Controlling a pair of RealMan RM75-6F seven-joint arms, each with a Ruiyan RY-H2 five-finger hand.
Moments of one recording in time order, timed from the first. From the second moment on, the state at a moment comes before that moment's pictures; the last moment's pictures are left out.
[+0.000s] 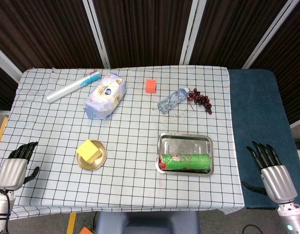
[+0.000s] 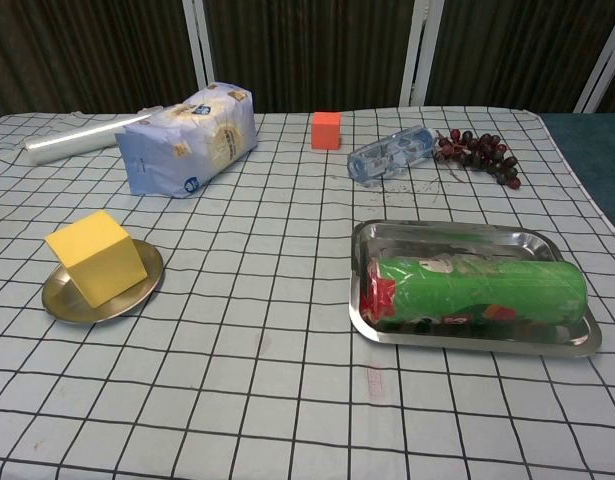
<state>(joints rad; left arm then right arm) -0.18 -1.28 -0.05 -1.35 1.47 1.40 0.11 0.06 -1.14 -0.01 -1.55 -1.70 1.58 -0.02</state>
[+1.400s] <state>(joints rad) -0.14 -1.27 -0.09 -1.37 1.40 1.45 0.15 0.52 -1.26 0.06 -1.55 -1.56 0.86 0.04</state>
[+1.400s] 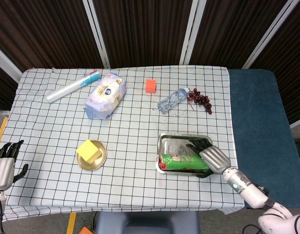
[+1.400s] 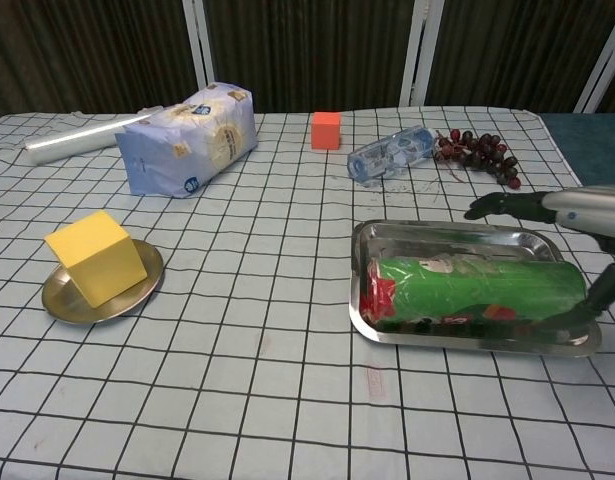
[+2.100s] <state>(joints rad) -0.14 -1.25 -0.11 -1.36 1.36 1.43 0.11 0.66 -1.48 0.14 -1.37 -1.34 0.78 -0.03</state>
